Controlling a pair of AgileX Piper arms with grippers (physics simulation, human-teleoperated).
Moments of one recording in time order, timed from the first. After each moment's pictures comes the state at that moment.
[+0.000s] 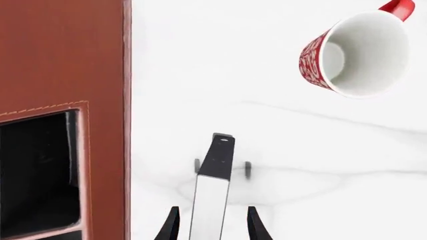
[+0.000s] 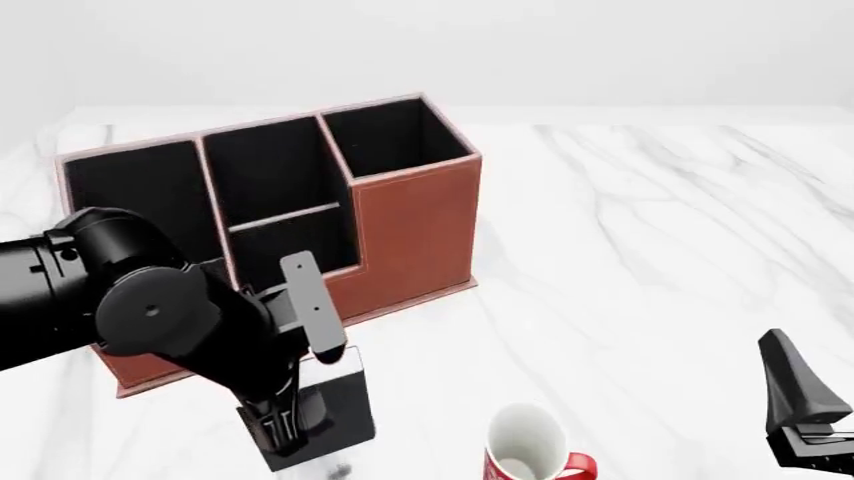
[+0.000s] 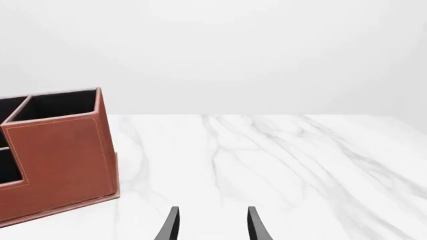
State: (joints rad) left arm -0.75 1.30 -0.84 0.85 0.38; right arm 0.00 0.01 -0.01 0.00 0.00
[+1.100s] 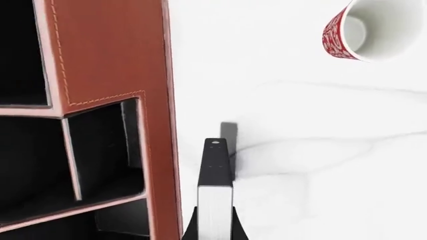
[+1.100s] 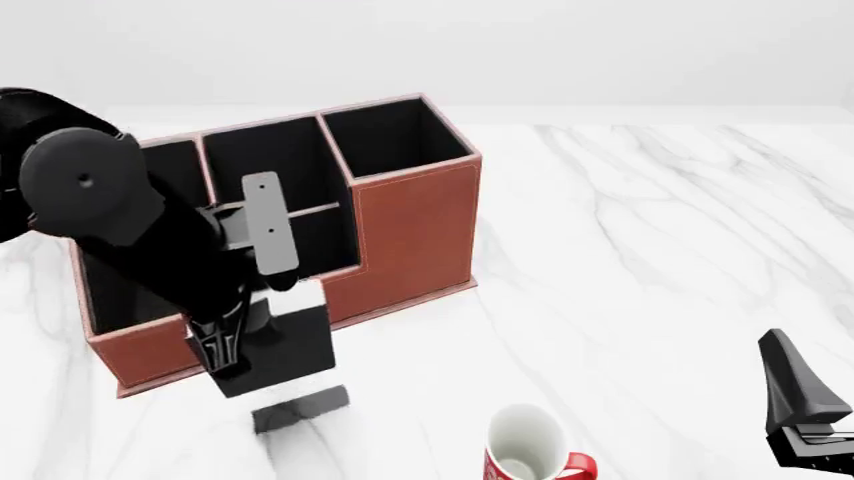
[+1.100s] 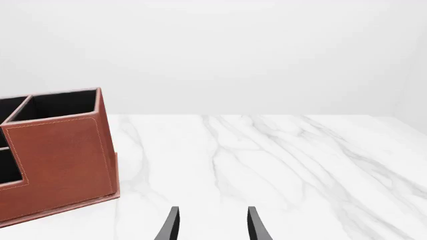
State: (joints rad) left arm -0.59 1.28 -1.07 1.09 0.65; right arm 0.00 0.01 -0.01 0.00 0.00
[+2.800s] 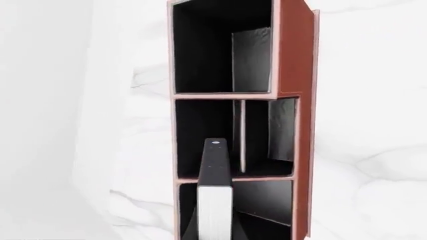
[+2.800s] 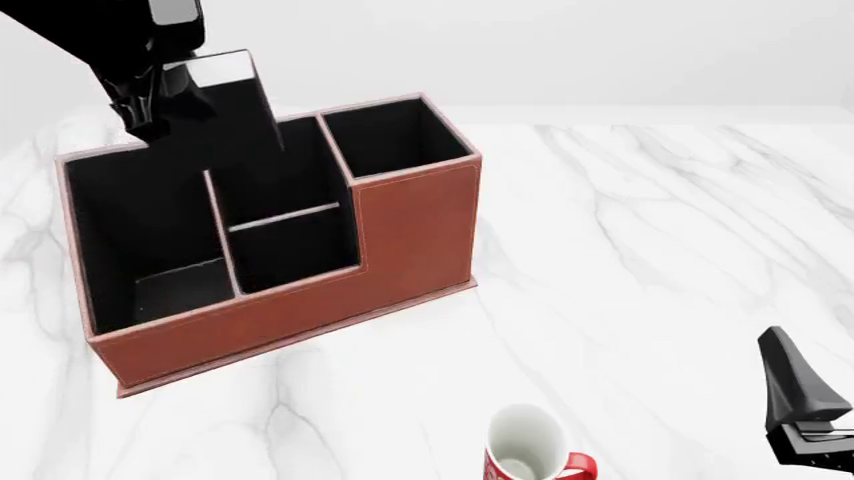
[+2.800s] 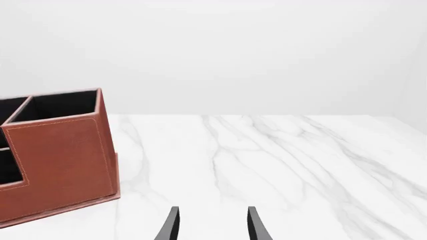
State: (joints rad) left arm -0.27 1.47 -1.72 1.22 1.05; right arm 0.00 0.02 -0.01 -0.01 0.00
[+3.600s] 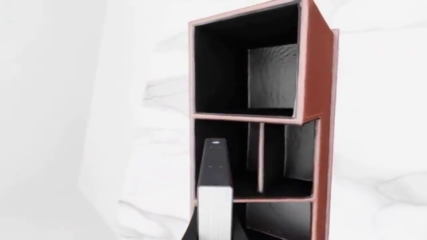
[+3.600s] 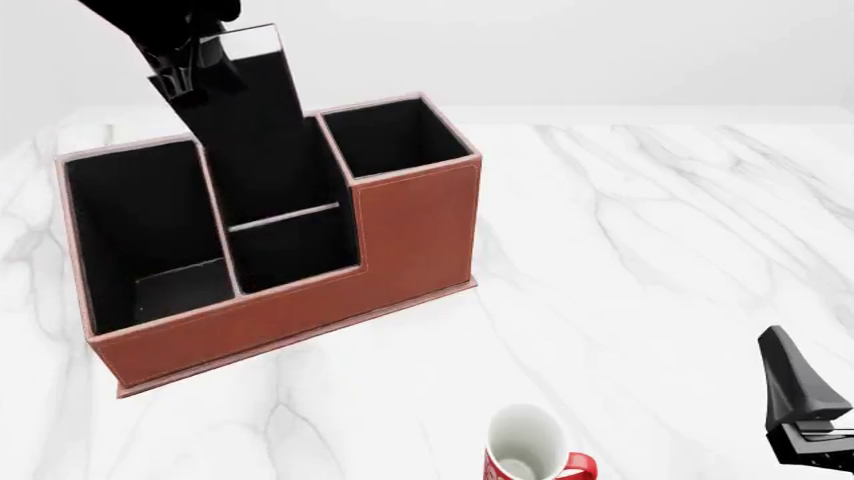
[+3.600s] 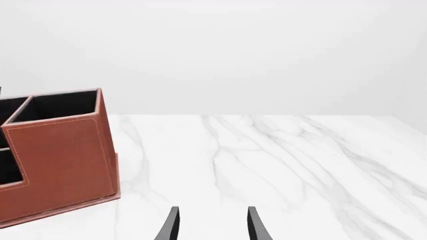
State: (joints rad) left arm -0.28 1.60 -1.89 1.22 1.04; right arm 0.00 0.03 -0.01 -0.02 0.00
